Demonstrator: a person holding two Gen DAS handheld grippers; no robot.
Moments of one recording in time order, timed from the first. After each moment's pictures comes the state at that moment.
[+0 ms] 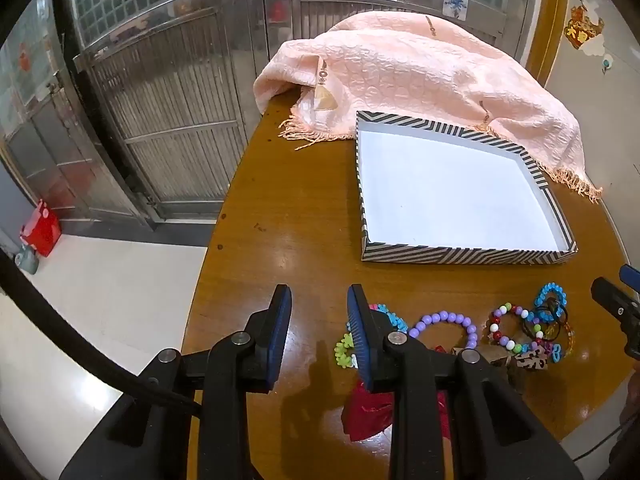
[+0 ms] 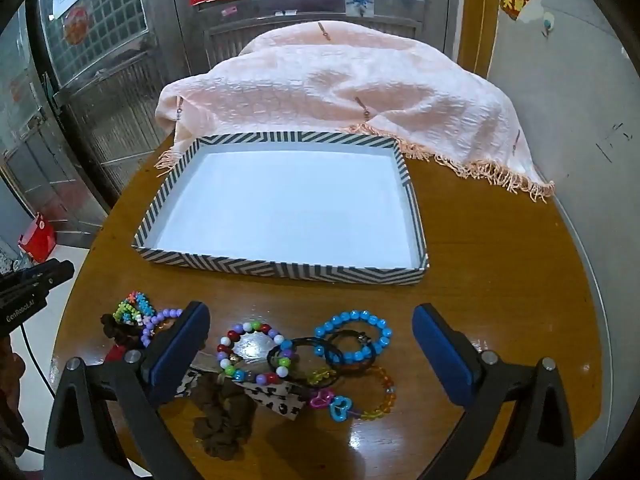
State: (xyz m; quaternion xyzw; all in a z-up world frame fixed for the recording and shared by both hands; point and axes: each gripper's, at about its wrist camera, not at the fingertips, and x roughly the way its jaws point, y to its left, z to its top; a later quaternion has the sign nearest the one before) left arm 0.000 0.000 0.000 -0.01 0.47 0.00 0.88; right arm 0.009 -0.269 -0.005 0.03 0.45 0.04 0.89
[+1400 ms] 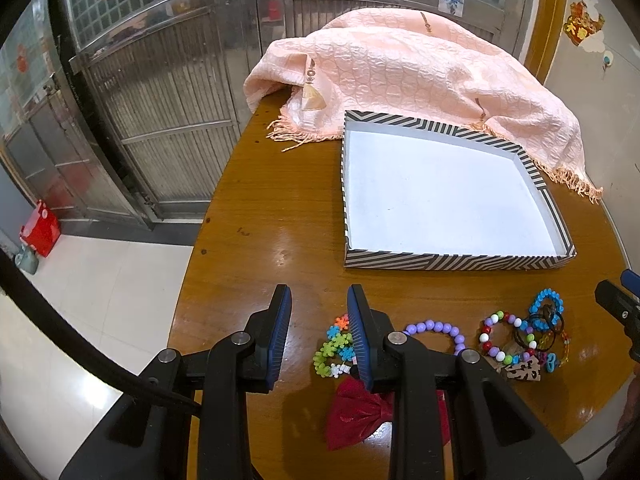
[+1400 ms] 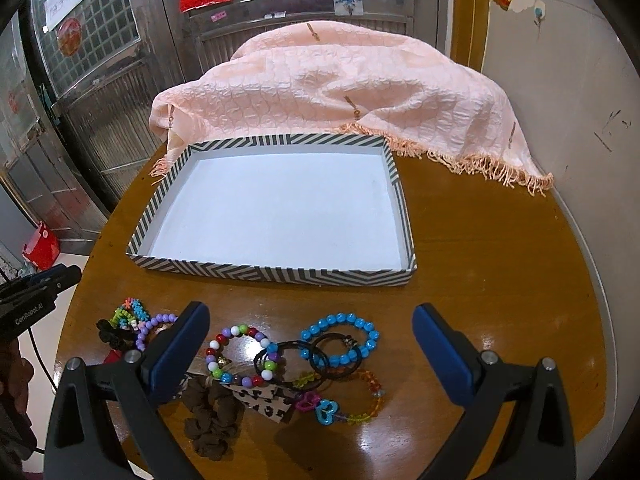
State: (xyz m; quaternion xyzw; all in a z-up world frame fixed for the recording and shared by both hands) left arm 0.007 -0.012 -0.004 0.00 0.48 0.01 0.88; right arm 0.016 -0.286 -0.029 0.04 0.44 0.03 0.90
